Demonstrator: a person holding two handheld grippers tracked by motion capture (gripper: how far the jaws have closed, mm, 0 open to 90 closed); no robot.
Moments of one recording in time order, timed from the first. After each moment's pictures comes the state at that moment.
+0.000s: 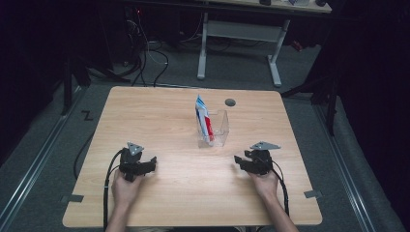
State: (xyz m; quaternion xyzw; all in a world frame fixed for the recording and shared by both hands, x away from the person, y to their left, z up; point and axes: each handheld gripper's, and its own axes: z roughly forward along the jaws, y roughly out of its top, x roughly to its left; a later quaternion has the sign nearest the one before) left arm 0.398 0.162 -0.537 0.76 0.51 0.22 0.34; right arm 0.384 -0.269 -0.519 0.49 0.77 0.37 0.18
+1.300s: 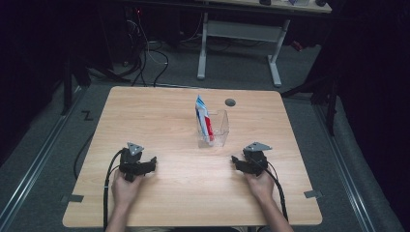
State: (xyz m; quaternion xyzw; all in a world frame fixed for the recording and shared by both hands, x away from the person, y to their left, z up) left arm 0.398 0.162 -0.537 0.76 0.51 0.22 0.34; right arm 0.391 -0.256 -0.531 0.48 0.78 0.33 0.22
